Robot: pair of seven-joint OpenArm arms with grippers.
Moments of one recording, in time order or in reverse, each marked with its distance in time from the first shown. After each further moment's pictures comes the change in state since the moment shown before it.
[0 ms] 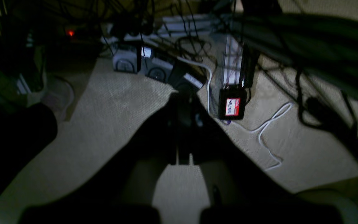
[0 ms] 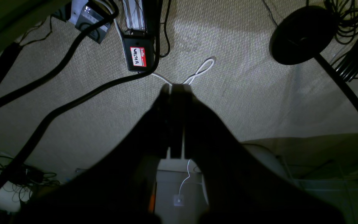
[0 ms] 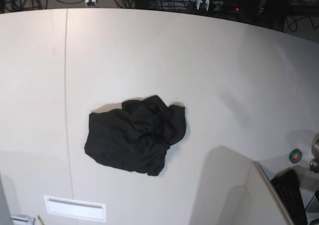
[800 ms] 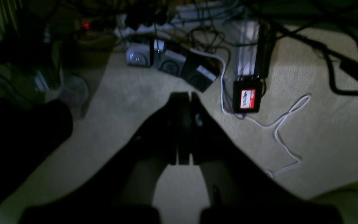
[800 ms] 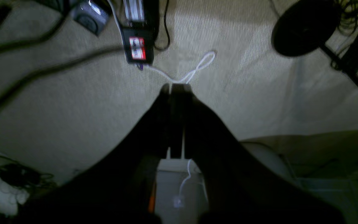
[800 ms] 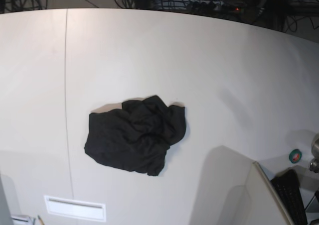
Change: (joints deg) left arm 13.1 -3.5 0.6 16.7 0.4 -0.3 0.1; right arm -15.5 0.0 0.2 19.1 0.2 -0.2 -2.1
